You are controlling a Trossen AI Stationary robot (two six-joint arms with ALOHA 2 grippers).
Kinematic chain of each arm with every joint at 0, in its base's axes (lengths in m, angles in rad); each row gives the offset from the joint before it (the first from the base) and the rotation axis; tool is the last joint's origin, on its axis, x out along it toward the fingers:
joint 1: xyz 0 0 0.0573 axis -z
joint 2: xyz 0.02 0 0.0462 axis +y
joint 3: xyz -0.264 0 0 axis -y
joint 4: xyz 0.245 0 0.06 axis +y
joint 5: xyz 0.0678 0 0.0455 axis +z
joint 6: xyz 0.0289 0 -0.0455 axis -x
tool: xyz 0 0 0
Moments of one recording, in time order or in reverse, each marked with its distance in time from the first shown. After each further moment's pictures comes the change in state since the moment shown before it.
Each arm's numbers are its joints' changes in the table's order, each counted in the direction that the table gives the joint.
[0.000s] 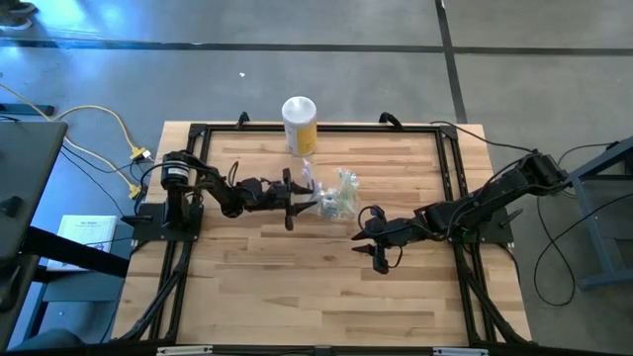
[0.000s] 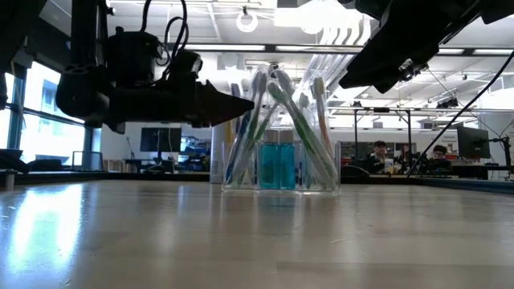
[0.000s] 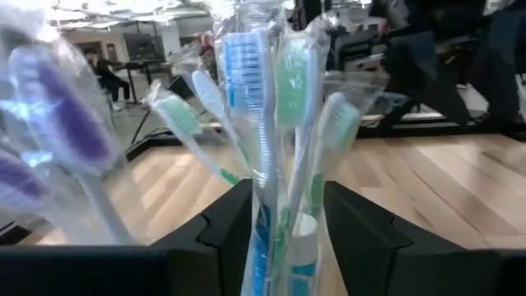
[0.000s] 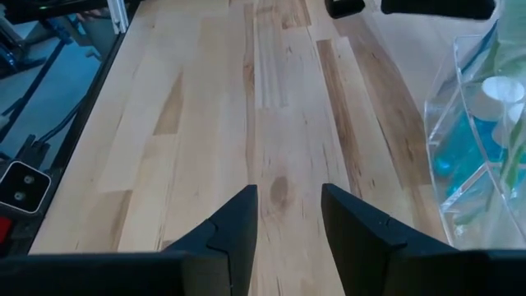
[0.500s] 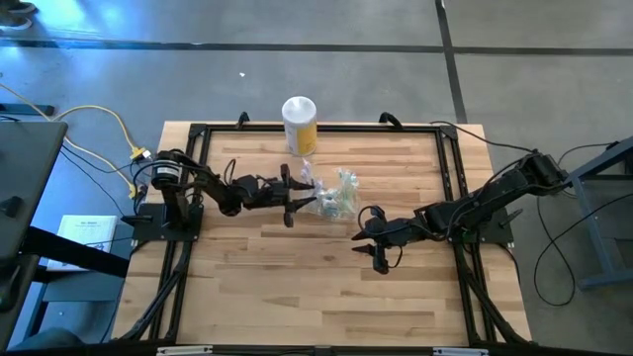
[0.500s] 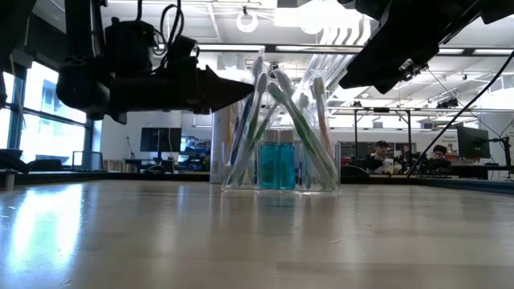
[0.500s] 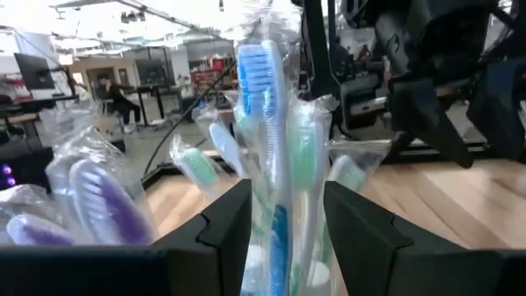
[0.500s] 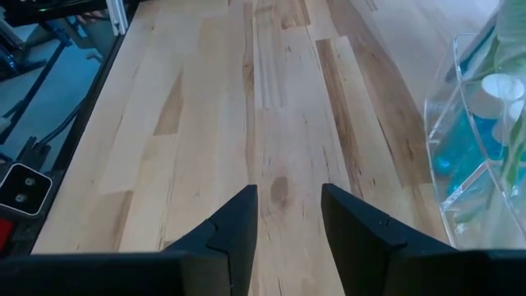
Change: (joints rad) left arm -0.001 -0.069 -0.001 -0.003 0.004 -0.025; right arm 0.000 0.000 0.000 0.002 0.000 -0.007
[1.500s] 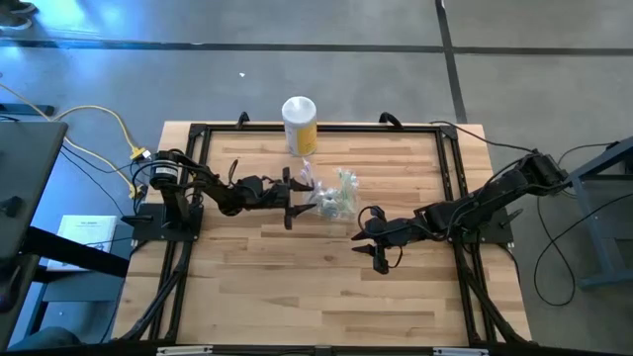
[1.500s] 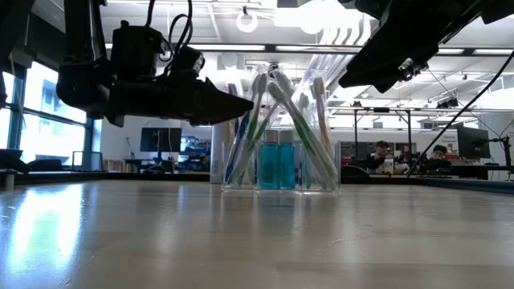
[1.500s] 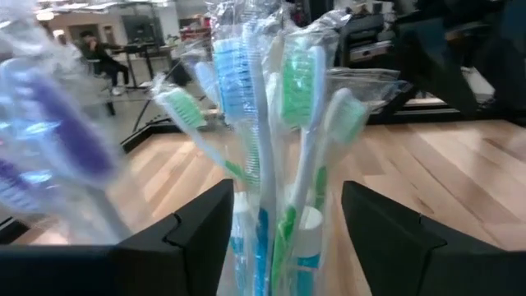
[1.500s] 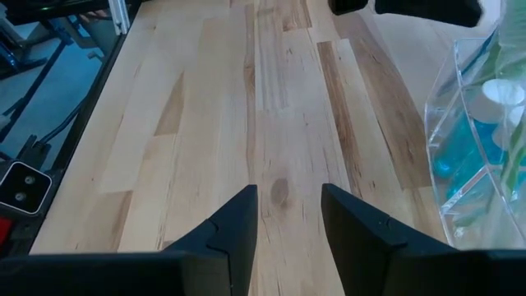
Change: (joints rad) left arm 0.000 -0.017 0.000 0.146 -0.006 0.020; right arm -0.001 0.000 0.000 -0.004 0.000 0.011
